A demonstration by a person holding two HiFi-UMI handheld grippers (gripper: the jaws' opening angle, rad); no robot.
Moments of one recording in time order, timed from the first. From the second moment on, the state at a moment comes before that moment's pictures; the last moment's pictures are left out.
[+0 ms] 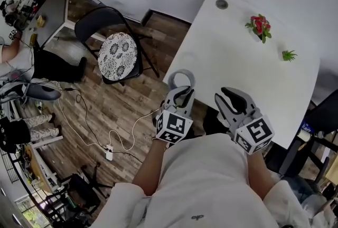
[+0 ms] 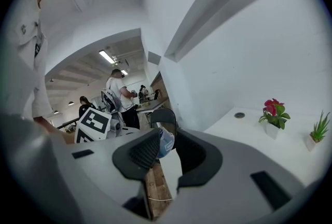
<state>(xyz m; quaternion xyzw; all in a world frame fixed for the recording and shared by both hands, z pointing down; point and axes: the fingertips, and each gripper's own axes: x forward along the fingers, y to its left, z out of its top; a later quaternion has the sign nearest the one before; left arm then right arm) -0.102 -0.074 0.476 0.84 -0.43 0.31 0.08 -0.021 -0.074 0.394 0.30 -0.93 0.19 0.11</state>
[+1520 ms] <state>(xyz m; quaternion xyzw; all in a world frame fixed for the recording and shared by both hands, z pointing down) -0.183 0.008 0.361 0.92 -0.37 0.10 0.07 -0.101 0.019 0.348 0.43 -0.89 0.10 0.10</state>
